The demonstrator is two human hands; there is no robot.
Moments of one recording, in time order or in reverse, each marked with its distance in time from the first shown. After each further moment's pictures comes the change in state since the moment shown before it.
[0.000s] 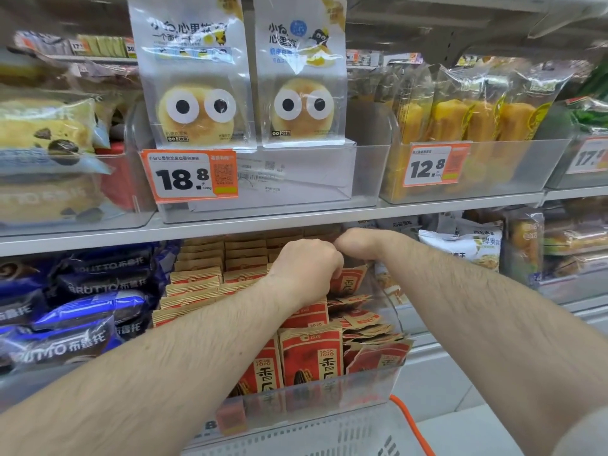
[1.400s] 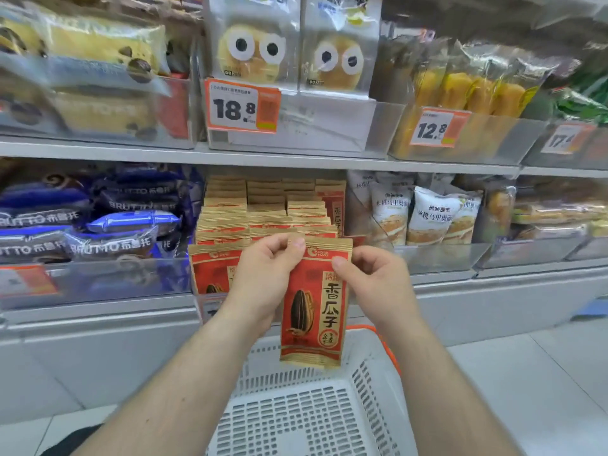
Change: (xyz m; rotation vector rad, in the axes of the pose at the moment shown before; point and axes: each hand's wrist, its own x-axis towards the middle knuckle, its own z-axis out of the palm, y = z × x) left_hand -0.169 0.035 -0.037 -1.710 0.225 -0.767; right_hand -0.193 -0.034 0.139 0.835 0.511 -0.196
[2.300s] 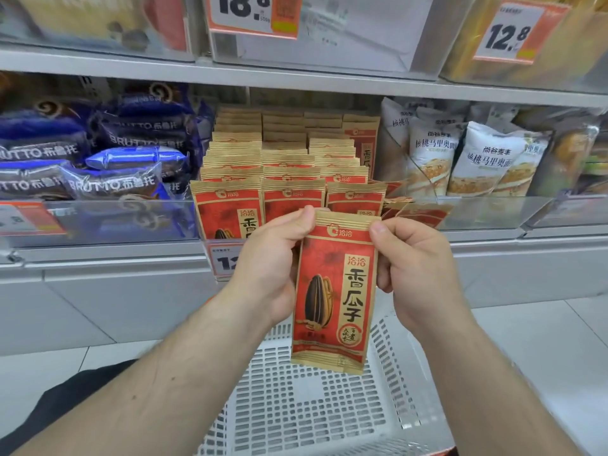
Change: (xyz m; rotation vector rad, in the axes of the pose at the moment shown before) left_hand -0.005 -0.038 -0.012 -0.256 -0.060 -0.179; right_hand -0.023 0.016 0.010 0.225 0.005 0.147
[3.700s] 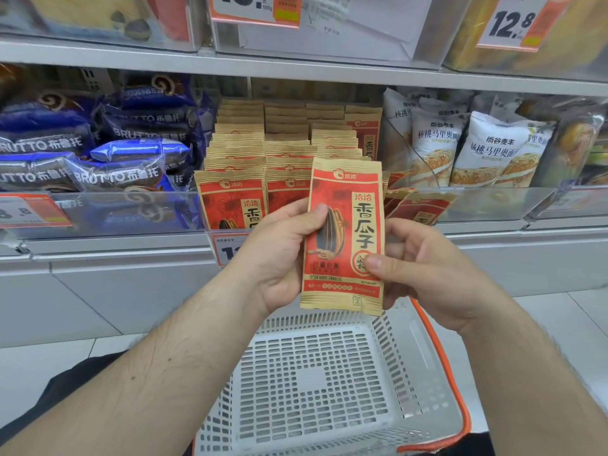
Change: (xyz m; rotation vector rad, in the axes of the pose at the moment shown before) left_hand -0.003 0.004 -0.001 -0.067 -0.064 -0.091; right_hand 0.001 0.002 -0.035 -0.098 -0.449 0.168
